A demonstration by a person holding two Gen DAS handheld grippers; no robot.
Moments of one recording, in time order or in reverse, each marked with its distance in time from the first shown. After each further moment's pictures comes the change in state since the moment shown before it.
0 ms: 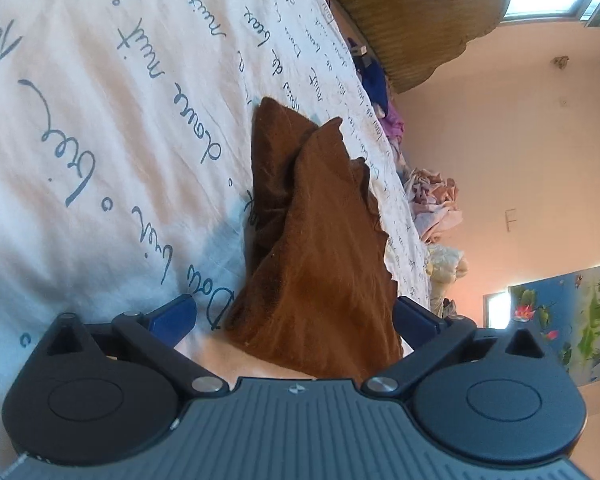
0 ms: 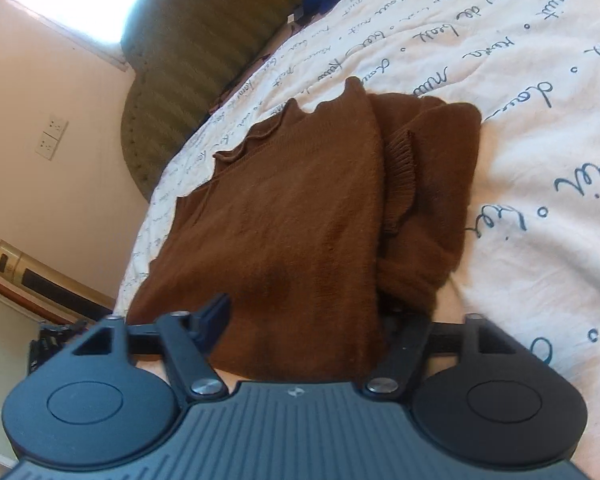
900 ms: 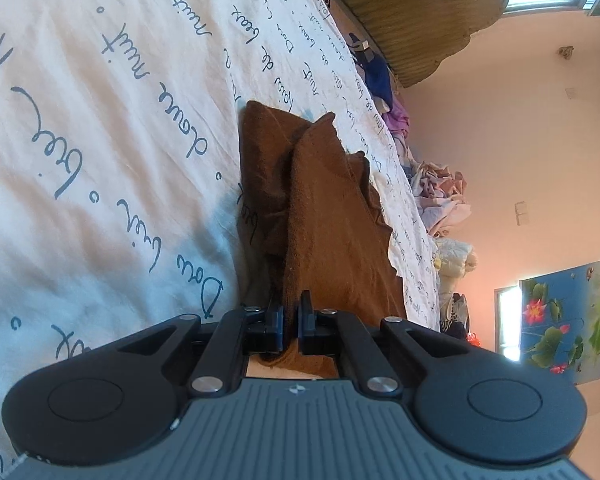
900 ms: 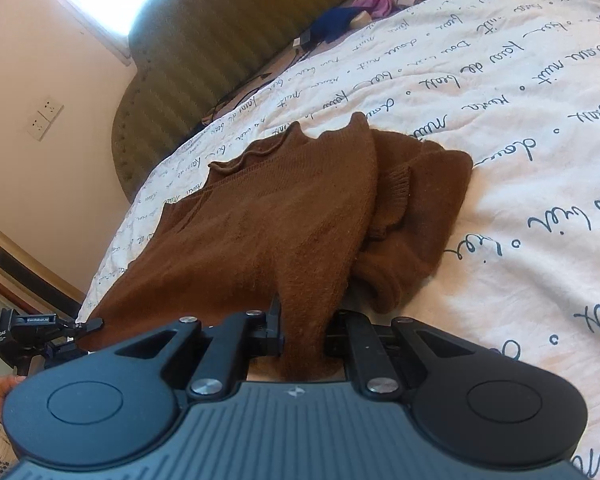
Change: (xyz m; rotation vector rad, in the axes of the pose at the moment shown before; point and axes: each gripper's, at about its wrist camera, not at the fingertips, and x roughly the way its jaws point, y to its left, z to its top) left arm -0.008 -0.012 -0.007 0.017 -0.004 0.027; right arm -0.035 0.015 -0.012 -0.133 -0.060 -0.108
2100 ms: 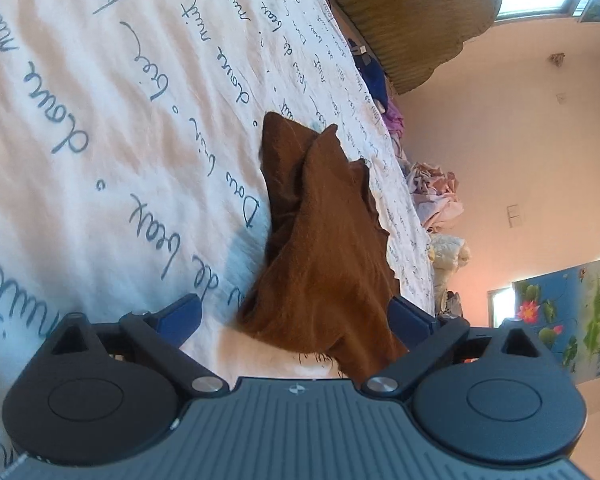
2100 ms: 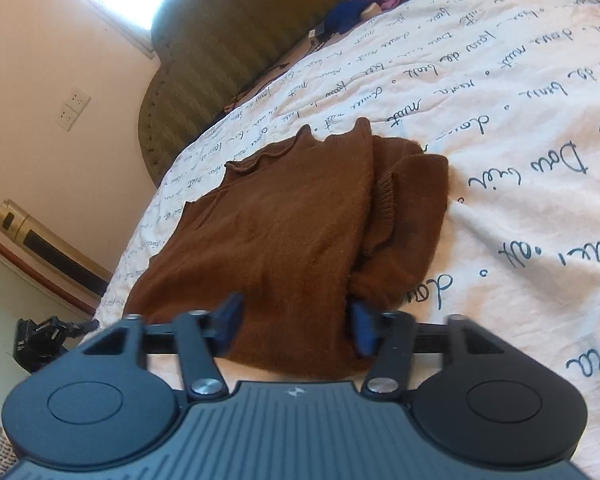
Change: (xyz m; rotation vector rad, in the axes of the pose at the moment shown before) left arm -0.036 0.022 -0.049 -0.003 -0.028 0.019; right arm -0.039 -0.030 -0.013 0.020 0.056 0.117
